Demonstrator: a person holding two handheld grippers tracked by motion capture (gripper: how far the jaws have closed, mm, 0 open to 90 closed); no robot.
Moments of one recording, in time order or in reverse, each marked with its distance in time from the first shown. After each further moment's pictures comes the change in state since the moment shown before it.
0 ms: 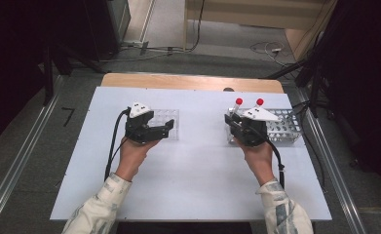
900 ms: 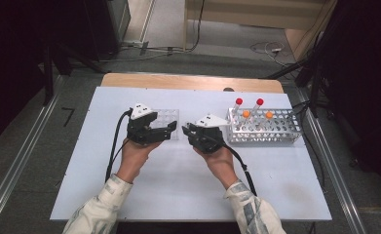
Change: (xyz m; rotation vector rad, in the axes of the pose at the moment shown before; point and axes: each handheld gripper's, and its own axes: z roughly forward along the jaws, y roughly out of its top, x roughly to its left) left arm -0.009 0.000 -0.002 -0.001 -0.048 0.011; right arm 0.091 -0.005 0.053 0.063 0.196 -0.070
